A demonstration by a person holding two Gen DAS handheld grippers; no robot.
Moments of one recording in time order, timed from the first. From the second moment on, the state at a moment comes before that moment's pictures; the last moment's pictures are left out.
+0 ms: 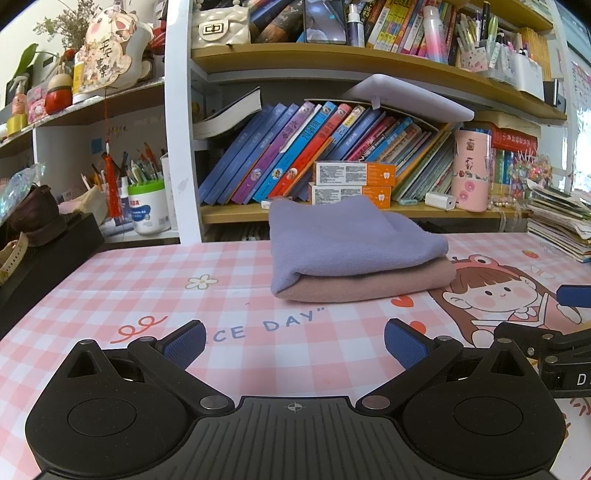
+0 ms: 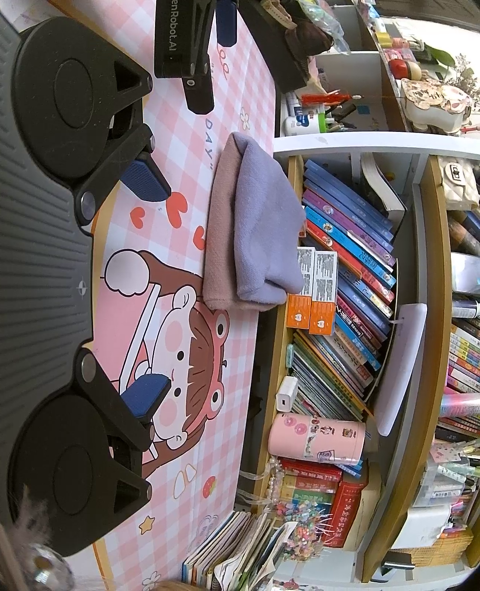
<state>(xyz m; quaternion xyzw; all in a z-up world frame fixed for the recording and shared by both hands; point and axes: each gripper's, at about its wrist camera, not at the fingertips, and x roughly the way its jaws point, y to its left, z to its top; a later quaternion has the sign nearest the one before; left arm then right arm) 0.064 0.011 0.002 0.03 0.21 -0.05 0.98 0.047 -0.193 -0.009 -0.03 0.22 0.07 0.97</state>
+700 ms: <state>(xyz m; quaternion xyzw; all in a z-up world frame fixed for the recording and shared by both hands) 0.065 0.011 0.003 0.03 0.21 -0.05 0.98 0.047 -0.194 -0.009 -0.03 0.21 0.07 0.97</state>
